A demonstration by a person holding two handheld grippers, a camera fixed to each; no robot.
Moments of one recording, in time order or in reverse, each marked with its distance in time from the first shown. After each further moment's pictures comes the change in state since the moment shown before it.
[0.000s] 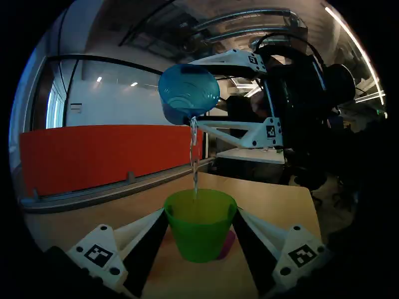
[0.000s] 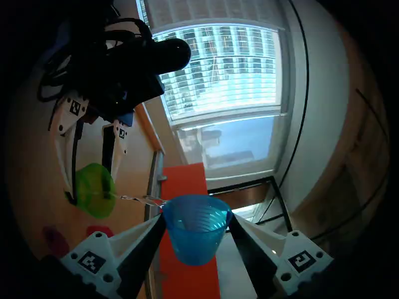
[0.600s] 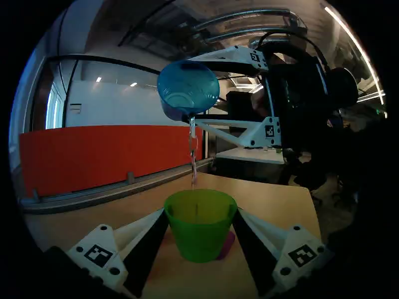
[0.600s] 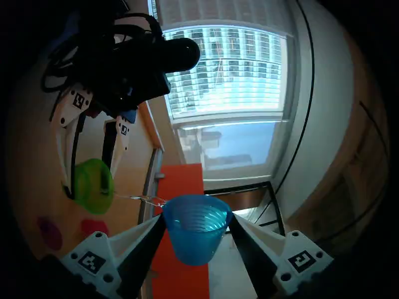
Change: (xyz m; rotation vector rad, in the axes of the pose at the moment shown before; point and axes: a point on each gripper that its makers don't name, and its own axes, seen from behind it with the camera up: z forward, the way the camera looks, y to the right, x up) left arm 0.001 -0.001 0.002 -0.002 0.001 0.002; right arm 0.006 0.004 0.000 -0.008 -0.001 -0.073
